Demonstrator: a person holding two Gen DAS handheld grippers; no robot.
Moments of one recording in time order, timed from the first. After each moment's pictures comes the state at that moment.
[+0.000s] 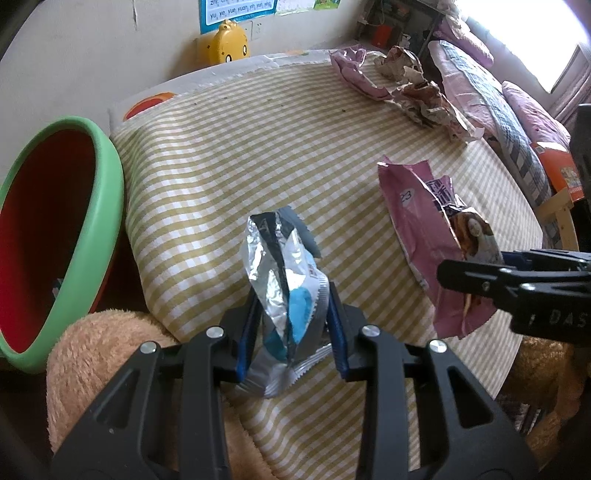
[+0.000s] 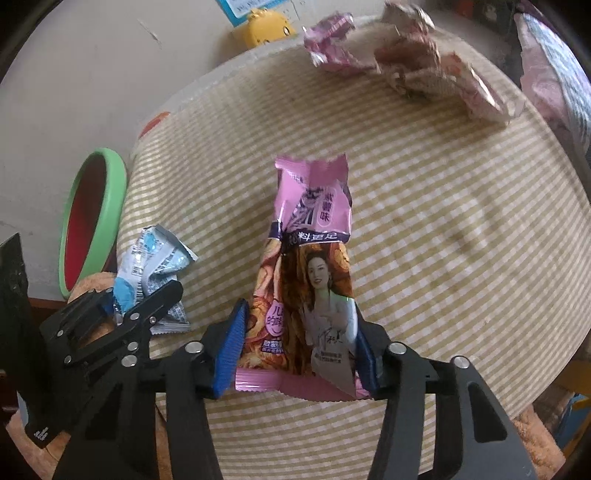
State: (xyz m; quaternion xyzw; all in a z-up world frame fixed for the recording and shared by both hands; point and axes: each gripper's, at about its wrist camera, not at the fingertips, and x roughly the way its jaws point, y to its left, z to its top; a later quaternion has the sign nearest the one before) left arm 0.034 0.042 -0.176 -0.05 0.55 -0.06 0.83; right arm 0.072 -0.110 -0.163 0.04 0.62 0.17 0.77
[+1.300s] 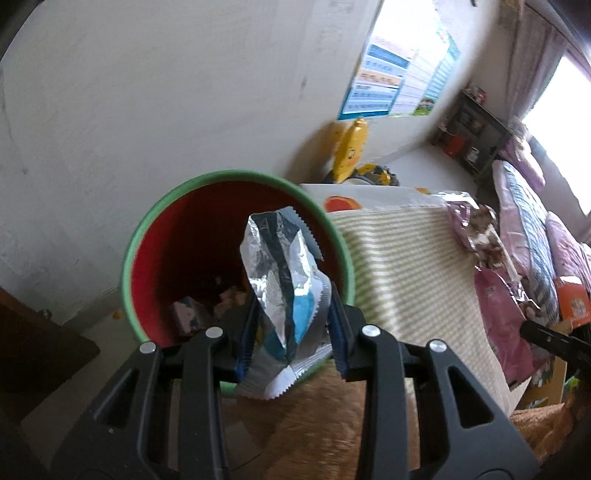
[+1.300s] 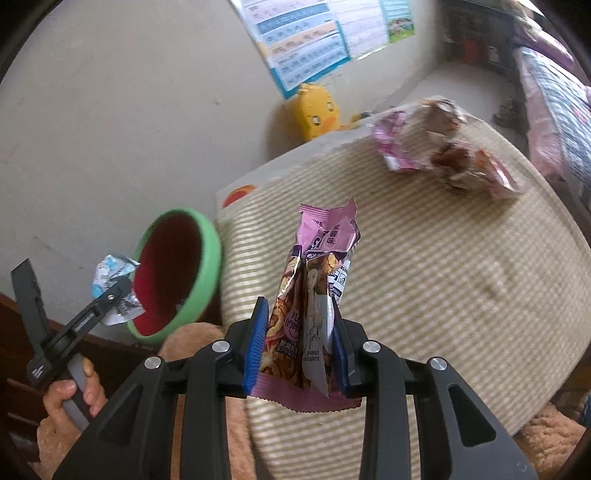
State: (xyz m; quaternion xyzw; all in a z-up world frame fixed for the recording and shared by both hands) left arm -0.018 0.229 -0.094 -0.17 0.43 0.09 0.88; right arm 0.041 -0.058 -0.075 0.09 0.51 0.21 0.83
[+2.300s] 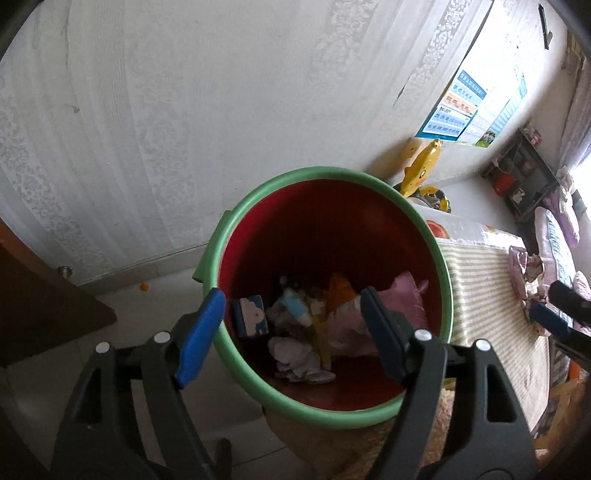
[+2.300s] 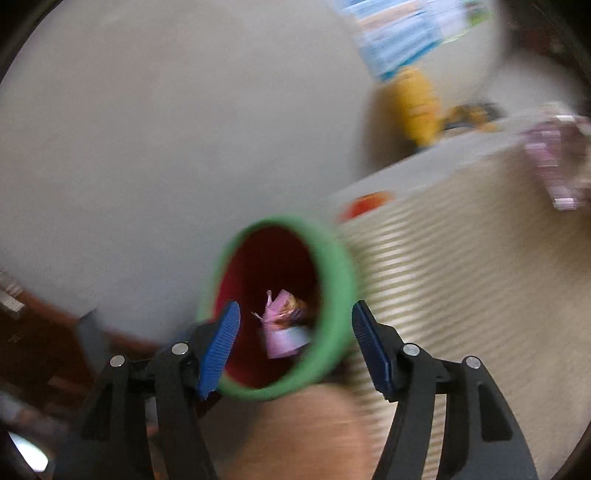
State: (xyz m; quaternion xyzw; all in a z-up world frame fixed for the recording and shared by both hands) left arm -0.031 0.308 -0.128 -0.23 0.43 0.19 0.85; right arm 0.109 0.039 -0.090 0.14 0.50 0.30 0.80
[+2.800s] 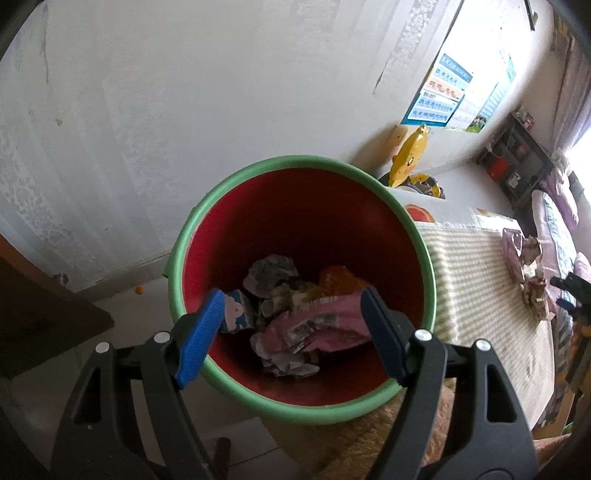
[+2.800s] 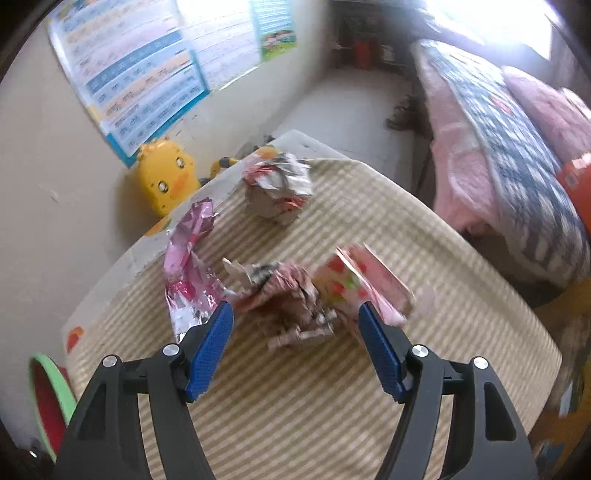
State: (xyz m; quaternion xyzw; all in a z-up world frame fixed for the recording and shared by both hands) left arm -0.017 0.277 -0.126 -0.20 0.44 0.17 0.86; right arm 0.232 -0.165 -0.131 0.08 0.50 0.01 0.86
